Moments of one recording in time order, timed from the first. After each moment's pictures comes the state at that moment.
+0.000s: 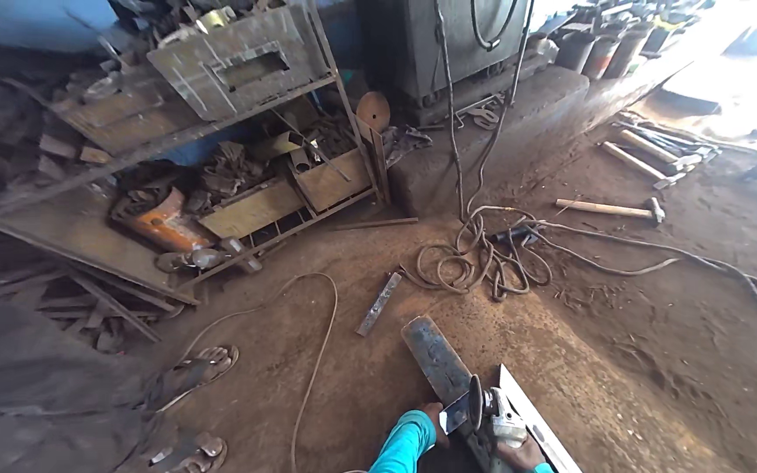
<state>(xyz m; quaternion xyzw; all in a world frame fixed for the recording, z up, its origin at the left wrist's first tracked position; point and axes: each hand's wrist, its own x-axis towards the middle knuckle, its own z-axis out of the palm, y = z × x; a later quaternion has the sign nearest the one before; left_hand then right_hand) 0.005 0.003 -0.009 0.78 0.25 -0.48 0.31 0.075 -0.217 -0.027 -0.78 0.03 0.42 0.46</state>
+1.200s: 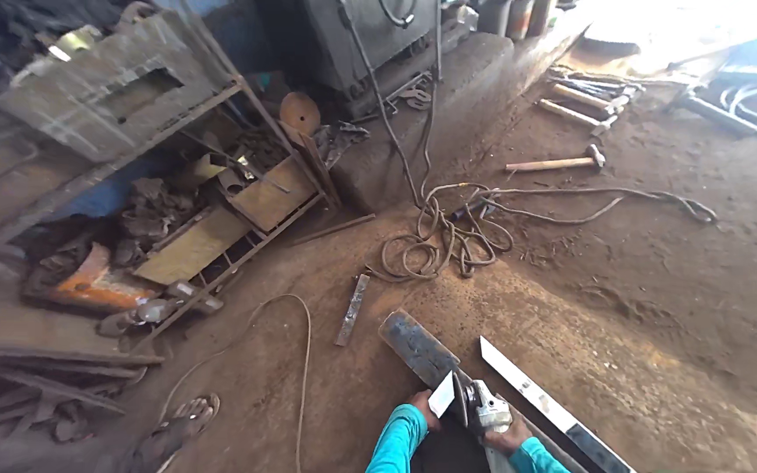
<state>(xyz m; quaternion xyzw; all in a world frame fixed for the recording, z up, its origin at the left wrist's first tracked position) 0.000 0.005 -0.017 0.78 0.25 -0.46 0.33 0.051 -0.222 -0.019 -0.77 0.05 0.47 0.43</state>
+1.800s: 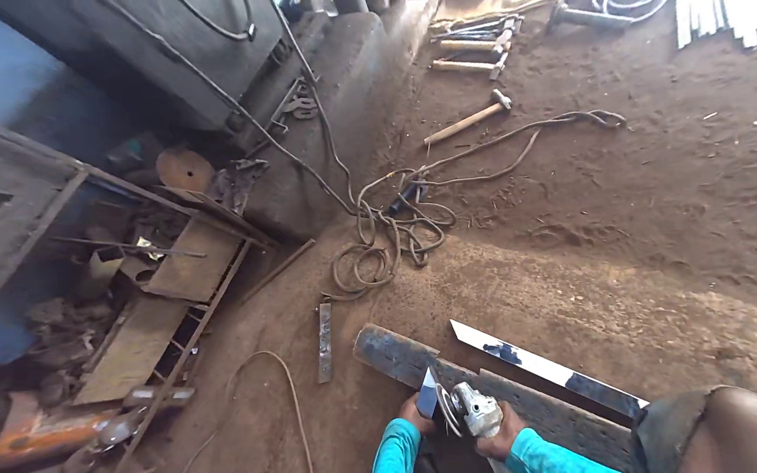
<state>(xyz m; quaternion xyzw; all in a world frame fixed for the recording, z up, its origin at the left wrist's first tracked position) -0.003 0.009 -0.021 0.80 0.26 -0.44 0.33 0.018 -0.227 -0.002 -0.75 0.10 0.53 0.39</state>
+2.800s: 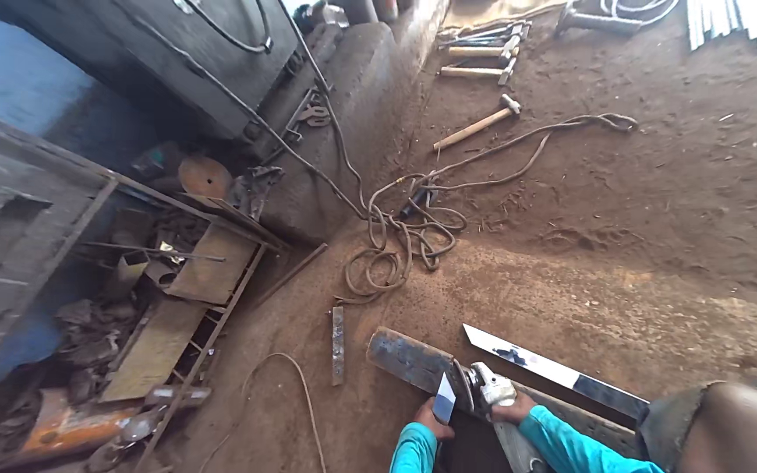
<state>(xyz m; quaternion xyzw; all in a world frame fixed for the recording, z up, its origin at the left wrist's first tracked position) 0.002 0.002 -0.005 0.78 0.28 -0.45 0.33 0.064 -0.219 -0.017 -0.71 0.14 0.54 0.44</state>
